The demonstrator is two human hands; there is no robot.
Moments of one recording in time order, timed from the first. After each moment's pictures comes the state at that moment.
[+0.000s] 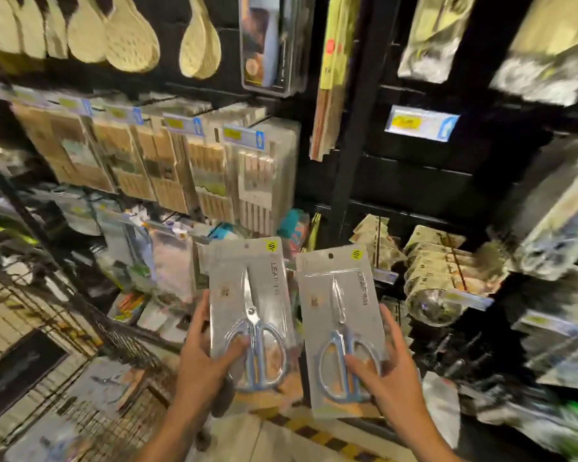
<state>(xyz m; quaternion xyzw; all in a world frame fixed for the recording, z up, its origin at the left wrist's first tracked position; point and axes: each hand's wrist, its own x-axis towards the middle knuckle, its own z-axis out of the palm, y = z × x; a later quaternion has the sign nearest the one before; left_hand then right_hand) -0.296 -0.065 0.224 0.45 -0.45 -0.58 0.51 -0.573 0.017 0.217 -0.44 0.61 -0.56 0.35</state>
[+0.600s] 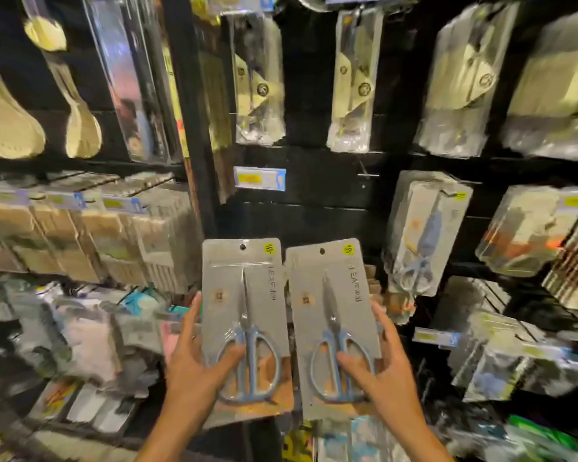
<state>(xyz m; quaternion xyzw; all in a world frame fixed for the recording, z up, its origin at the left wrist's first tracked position) -0.504 -0.039 0.300 0.39 -0.59 -0.47 0.52 -0.756 0.067 0.278 -0.44 0.58 -0.64 0.26</state>
